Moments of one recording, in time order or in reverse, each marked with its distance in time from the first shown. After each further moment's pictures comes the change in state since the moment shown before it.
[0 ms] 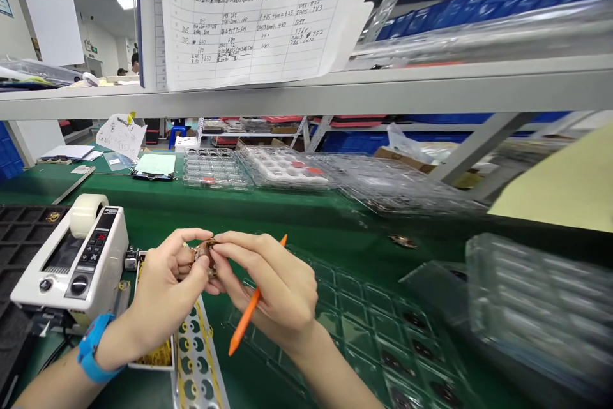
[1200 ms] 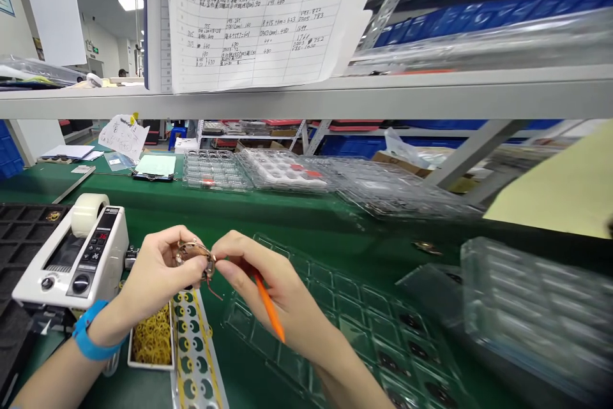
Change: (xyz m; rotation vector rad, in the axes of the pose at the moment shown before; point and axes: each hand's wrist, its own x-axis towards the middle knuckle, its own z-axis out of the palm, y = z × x) left_hand 0.012 0.009 -0.016 -0.033 -0.101 -0.019; right_hand 0.009 0.000 -0.015 0.579 -0.403 0.393
